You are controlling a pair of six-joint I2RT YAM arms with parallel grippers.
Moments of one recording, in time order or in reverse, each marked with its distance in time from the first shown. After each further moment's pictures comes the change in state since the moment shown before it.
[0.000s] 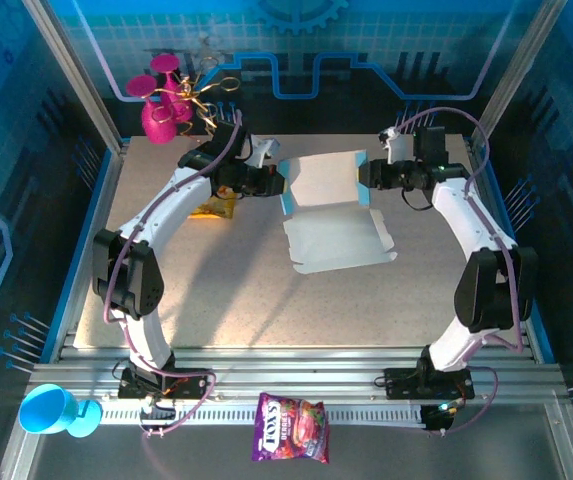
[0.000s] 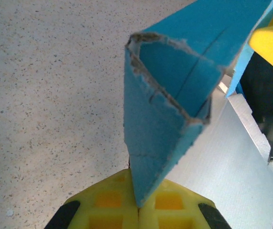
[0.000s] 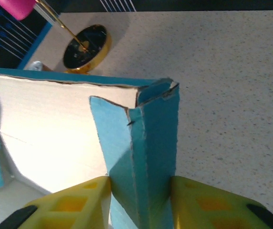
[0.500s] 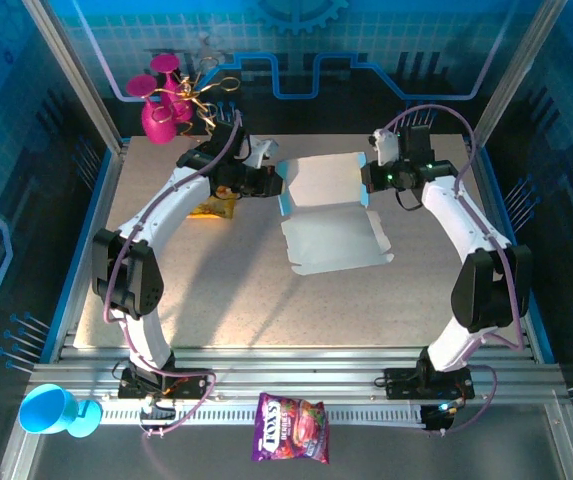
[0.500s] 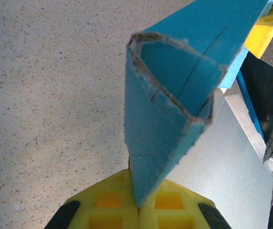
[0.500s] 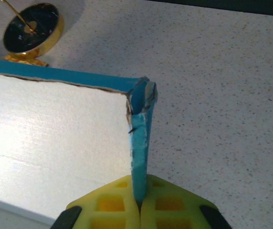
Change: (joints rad) left arm 0.005 0.000 0.000 -0.014 -0.006 0.015; right arm 0.081 0.006 0.034 -0.060 0.274 -0.055
